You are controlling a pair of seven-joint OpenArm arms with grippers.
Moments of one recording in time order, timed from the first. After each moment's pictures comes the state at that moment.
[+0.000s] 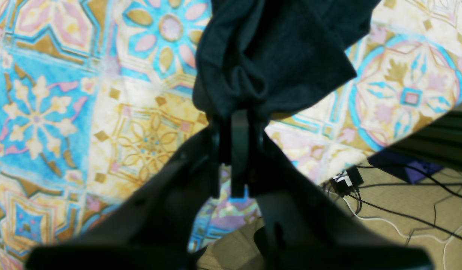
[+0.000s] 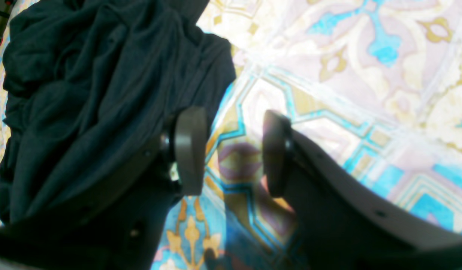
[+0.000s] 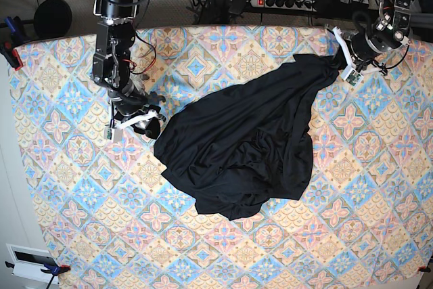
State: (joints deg) left arm 31.1 -35.8 -9.7 104.7 -27.9 -27.1 42.5; right arm -1.1 2.8 10.4 76.3 30.8 11.4 -30.1
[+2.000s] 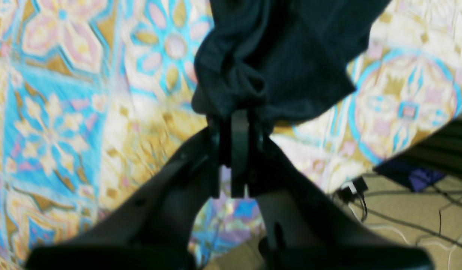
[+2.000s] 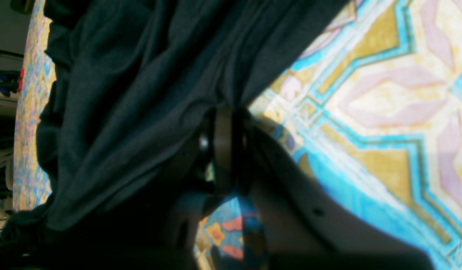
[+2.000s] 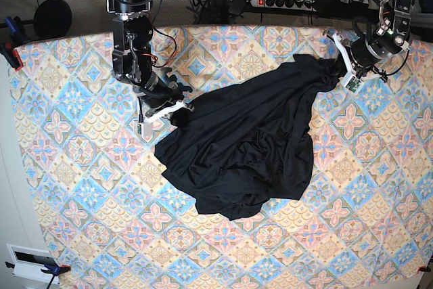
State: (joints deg) left arm 28.8 -35.6 -9.5 104.7 -27.9 -27.1 42.3; right arm -3.5 -0.2 1.9 75.3 33.6 10.4 -32.9
